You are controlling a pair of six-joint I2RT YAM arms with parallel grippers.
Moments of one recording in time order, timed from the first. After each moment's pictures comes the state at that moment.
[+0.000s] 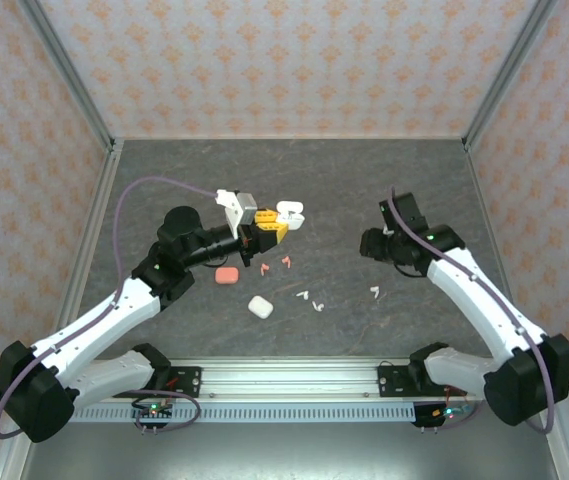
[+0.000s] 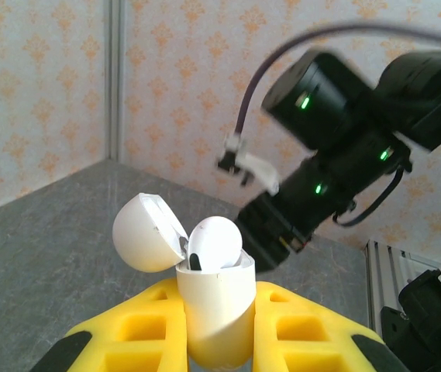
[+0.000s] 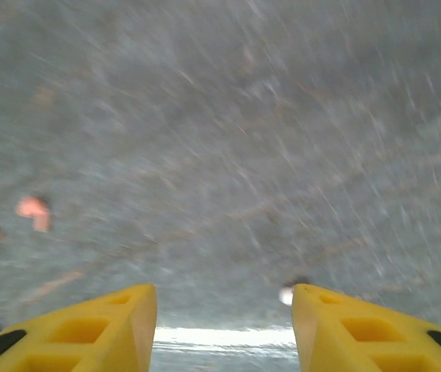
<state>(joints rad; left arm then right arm) -0.57 1.04 0.76 0.24 0.54 -0.15 0.37 1.15 0.95 -0.87 0.04 0.52</state>
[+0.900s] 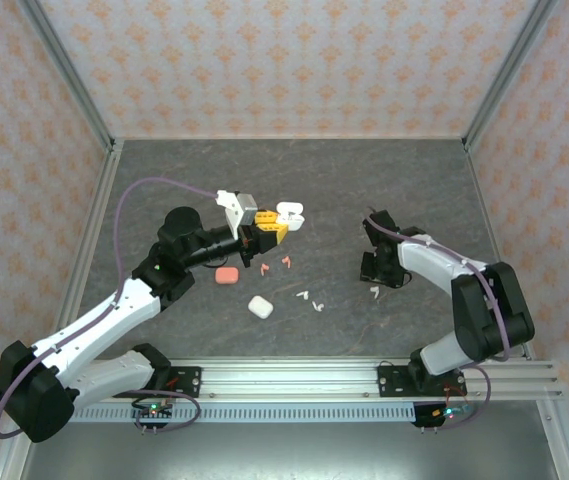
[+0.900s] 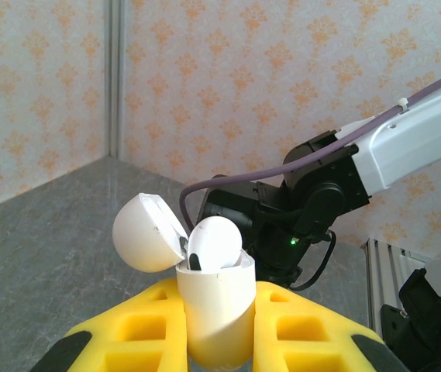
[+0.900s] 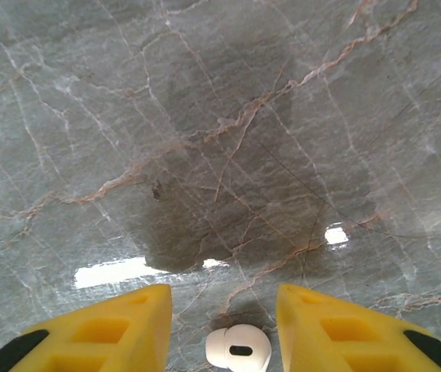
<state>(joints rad) -0.57 1.04 0.76 0.24 0.54 -0.15 0.33 1.49 0.81 -0.73 0.02 0.55</state>
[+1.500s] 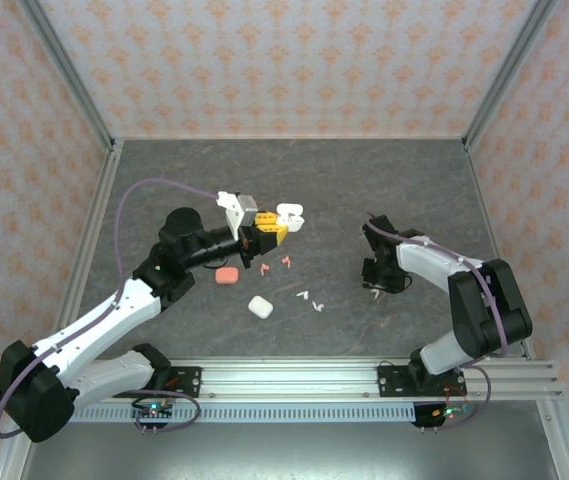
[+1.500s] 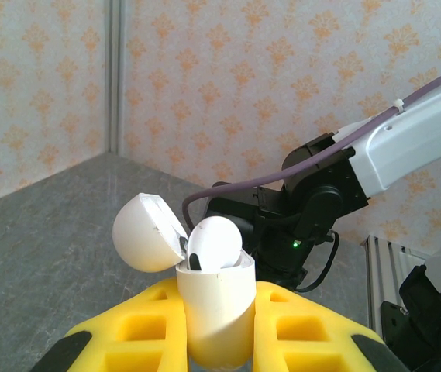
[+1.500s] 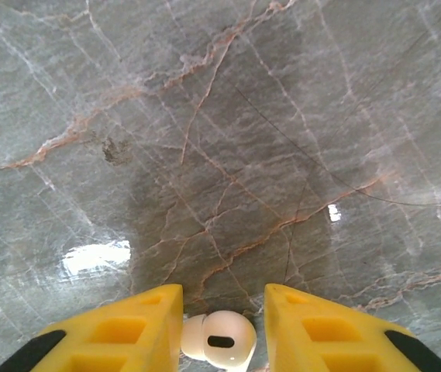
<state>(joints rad) -0.57 1.04 0.75 0.24 0.54 -0.15 0.33 1.51 0.79 -0.75 0.01 0.55</state>
